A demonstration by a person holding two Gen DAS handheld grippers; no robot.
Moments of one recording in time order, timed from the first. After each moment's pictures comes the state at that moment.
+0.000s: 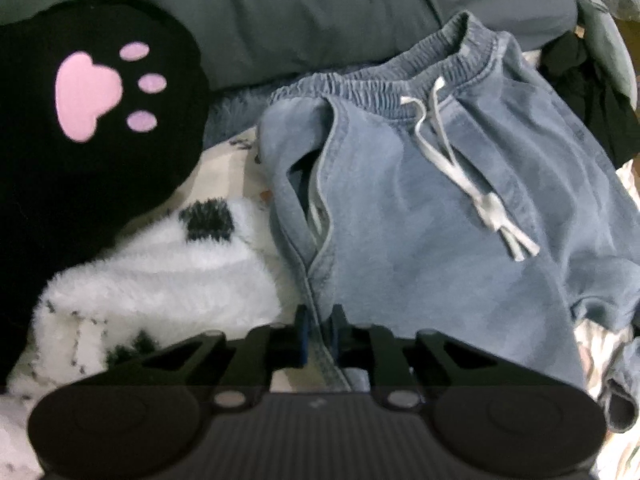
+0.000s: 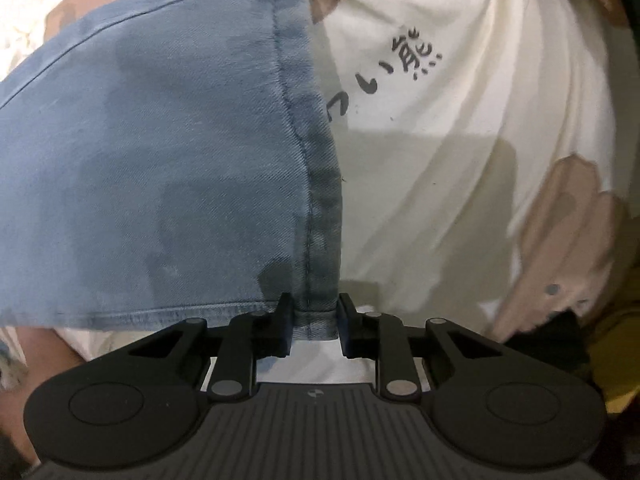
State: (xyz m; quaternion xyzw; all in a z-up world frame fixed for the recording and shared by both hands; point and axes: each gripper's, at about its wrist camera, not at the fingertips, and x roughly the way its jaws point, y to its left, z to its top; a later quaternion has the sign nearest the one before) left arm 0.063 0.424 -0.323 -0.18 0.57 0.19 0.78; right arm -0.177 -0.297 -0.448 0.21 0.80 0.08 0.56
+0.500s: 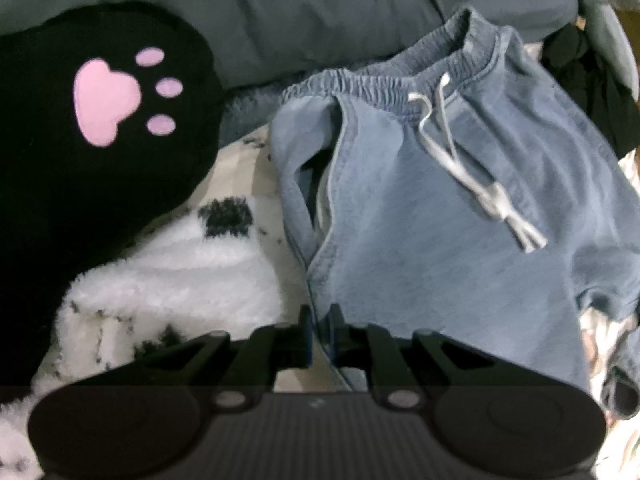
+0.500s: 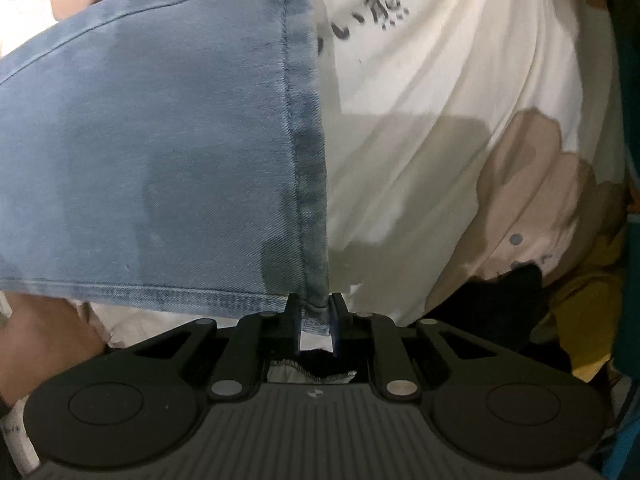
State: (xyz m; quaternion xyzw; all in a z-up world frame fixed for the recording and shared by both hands) left arm 0.058 0.436 -0.327 -0.15 0.59 0.19 0.77; right arm -0.198 -0.307 -0.437 0.19 0.83 0.08 0.52
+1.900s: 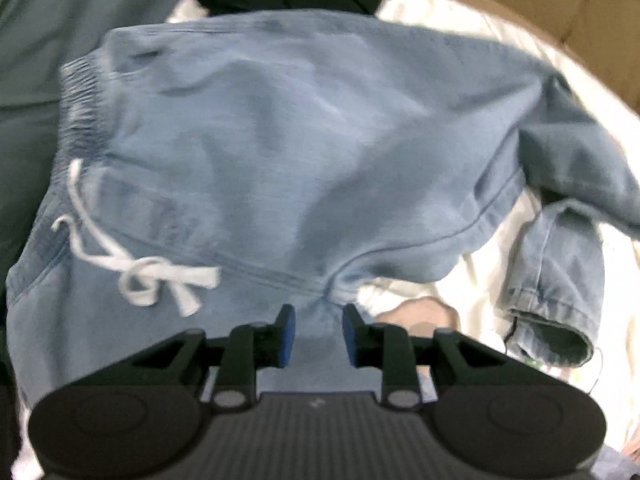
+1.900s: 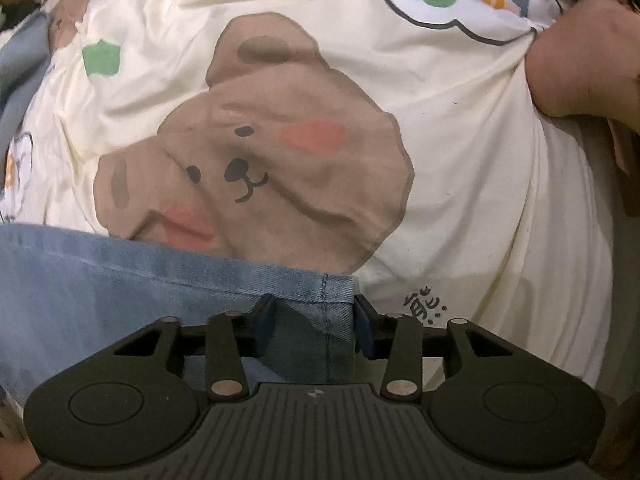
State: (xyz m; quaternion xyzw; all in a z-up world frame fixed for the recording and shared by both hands) left arm 0.188 0.172 -0.345 0.09 0.63 -0.04 0.77; right arm -0.120 -0.324 -0.456 0.24 0.64 0.09 0.72
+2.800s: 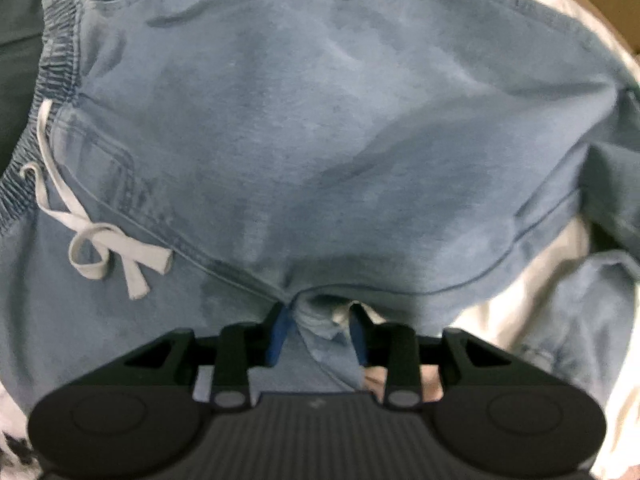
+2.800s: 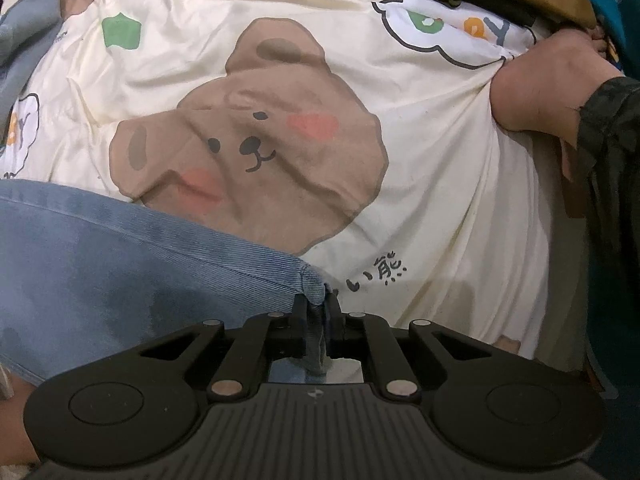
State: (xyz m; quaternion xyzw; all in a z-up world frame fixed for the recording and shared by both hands) left arm 0.215 0.175 -0.385 0.02 0.70 0.04 0.71; right arm -0.132 -0.324 -0.409 0.19 0.67 0.07 0.71
